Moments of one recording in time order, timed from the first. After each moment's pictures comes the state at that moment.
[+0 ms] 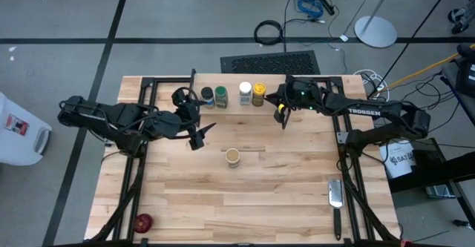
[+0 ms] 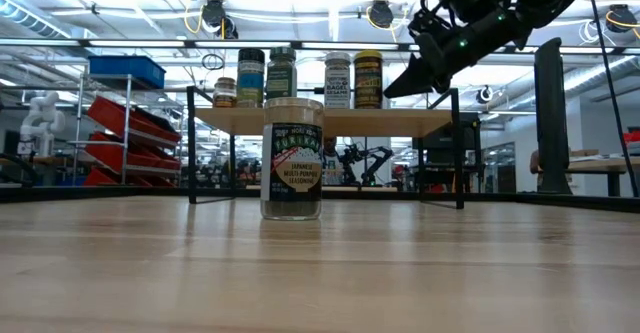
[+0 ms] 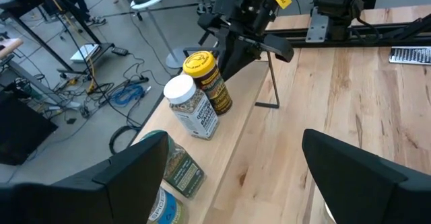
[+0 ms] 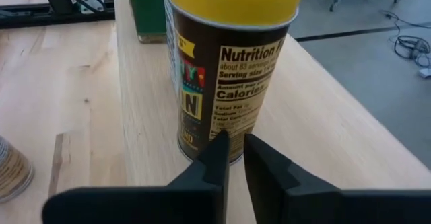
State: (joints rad) left arm -0.24 1.20 1.37 -0.72 -0.69 -0.07; right arm -0.46 1.24 0.72 0.08 -0.05 -0.10
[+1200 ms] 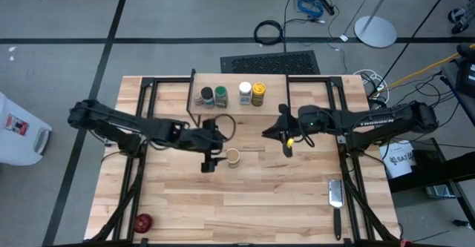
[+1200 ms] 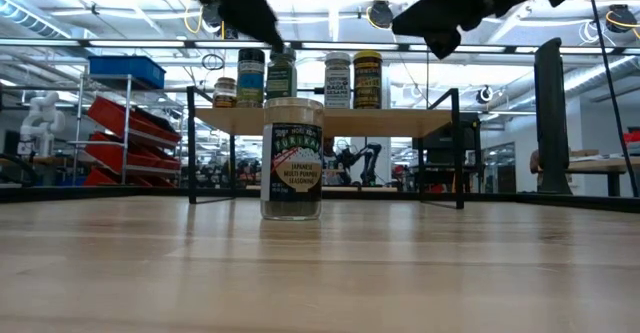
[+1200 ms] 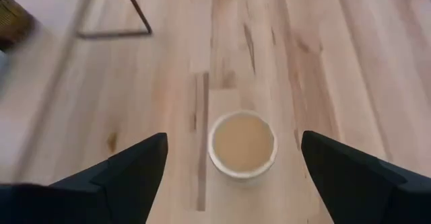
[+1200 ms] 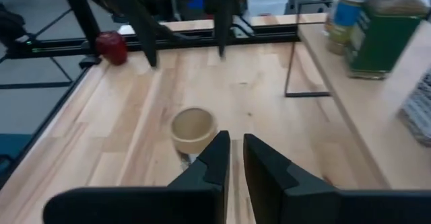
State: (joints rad) left arm -0.18 1.37 1.09 -0.46 -0.19 -0.05; right arm -0.03 1.11 0.72 0.02 -0.05 0.07
